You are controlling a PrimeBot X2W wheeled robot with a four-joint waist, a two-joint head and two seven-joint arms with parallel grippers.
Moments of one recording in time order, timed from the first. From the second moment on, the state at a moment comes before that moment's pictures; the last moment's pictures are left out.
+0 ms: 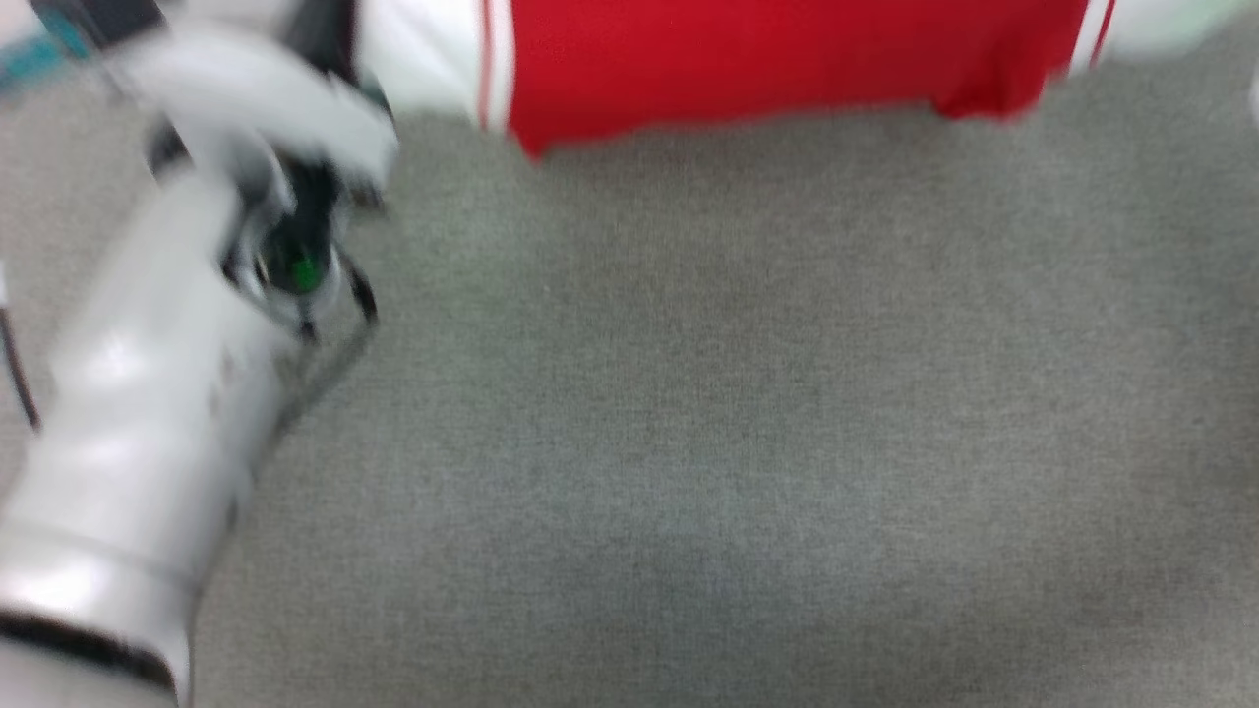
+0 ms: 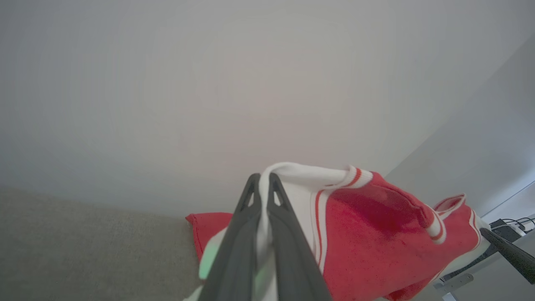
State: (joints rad) left arm -1.16 0.37 -0.62 0.78 -1.26 -0.13 -0.24; right arm -1.32 -0.62 0.84 0.79 0.86 0.13 -0.12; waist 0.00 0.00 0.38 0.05
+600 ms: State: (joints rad) left arm -0.40 0.48 -0.50 0.29 -1.30 -0.06 -0.26; right arm -0.61 -0.77 0.65 0.37 0.92 0.13 0.01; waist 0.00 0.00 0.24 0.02
